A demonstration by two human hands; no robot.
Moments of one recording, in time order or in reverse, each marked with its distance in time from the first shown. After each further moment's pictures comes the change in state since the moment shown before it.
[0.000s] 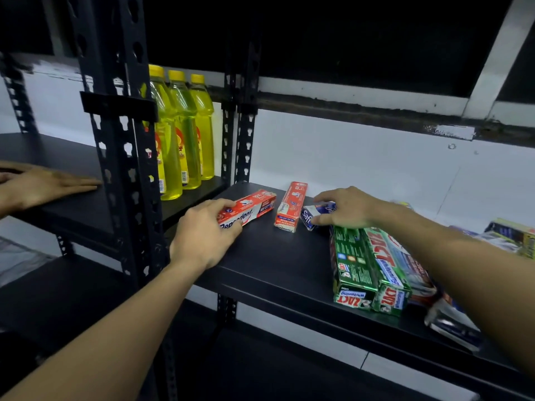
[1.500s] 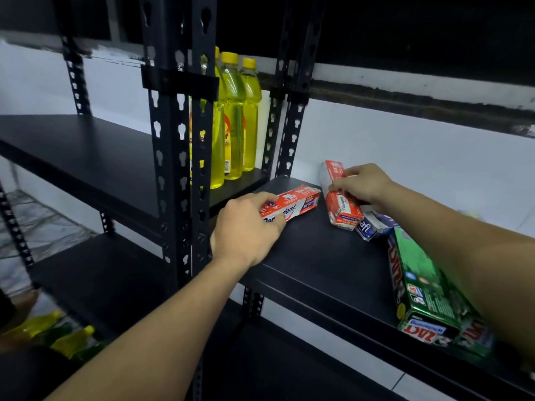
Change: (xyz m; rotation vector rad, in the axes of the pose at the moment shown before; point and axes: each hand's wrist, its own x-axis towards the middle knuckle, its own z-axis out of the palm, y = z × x) left_hand -0.005 0.006 -0.005 -0.048 0.068 -0.134; right_hand 0.091 -0.044 0.017 0.709 0.215 0.262
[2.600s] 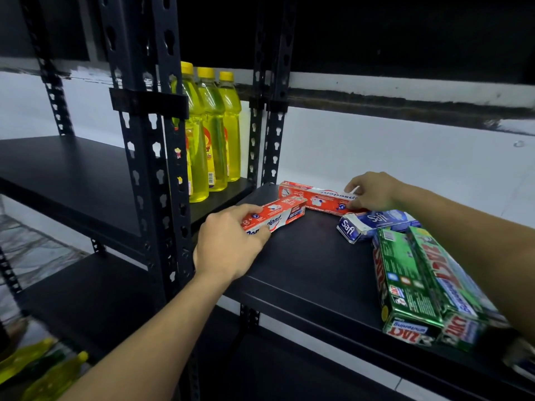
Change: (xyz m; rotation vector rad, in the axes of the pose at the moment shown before) left_hand 0.000 0.000 0.000 -0.026 -0.005 -0.012; right_hand 0.012 0.029 -0.053 -0.794 -0.112 -0.230
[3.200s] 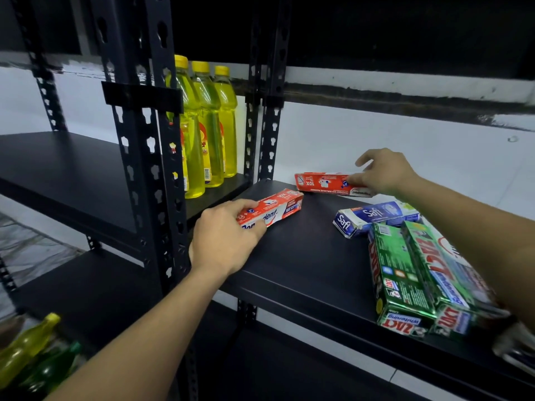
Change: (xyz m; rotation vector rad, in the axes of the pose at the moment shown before) left_hand 0.000 -0.001 0.000 -0.004 0.013 -0.001; right_hand -0.011 -0.001 -0.013 0.303 0.334 0.158
